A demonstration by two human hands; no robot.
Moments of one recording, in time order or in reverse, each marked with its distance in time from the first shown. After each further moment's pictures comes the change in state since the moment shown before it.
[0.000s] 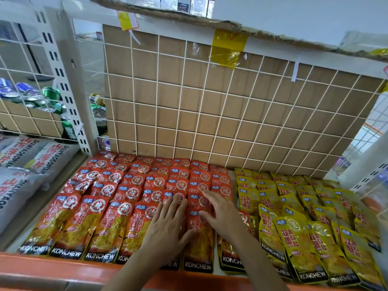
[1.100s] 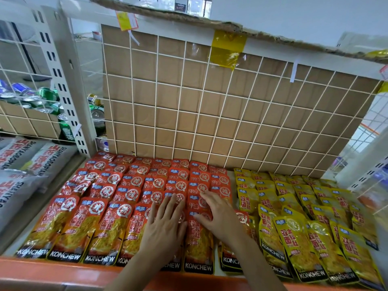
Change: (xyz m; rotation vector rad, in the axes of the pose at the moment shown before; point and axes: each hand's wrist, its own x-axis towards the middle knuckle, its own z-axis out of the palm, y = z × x) left_hand -0.001 -0.005 -0.001 -0.066 -0.001 -0.046; right_hand -0.001 -0.004 0.005 -0.012 -0.006 0.007
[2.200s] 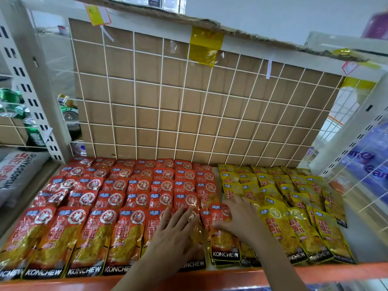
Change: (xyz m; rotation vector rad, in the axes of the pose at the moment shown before) left_hand -0.001 0.027 0.007 0.044 -0.048 0.386; right_hand -0.036 0.034 -0.041 -0.268 -0.088 0.291
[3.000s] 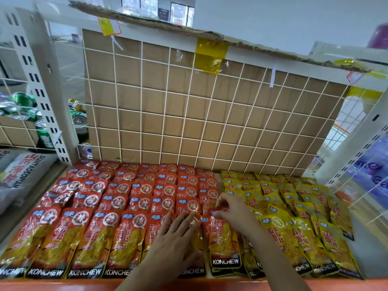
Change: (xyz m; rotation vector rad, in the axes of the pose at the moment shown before) left_hand 0.002 -0.001 0.004 0.041 -0.026 -0.003; right_hand 0.028 -0.004 -0.006 0.513 0.051 -0.107
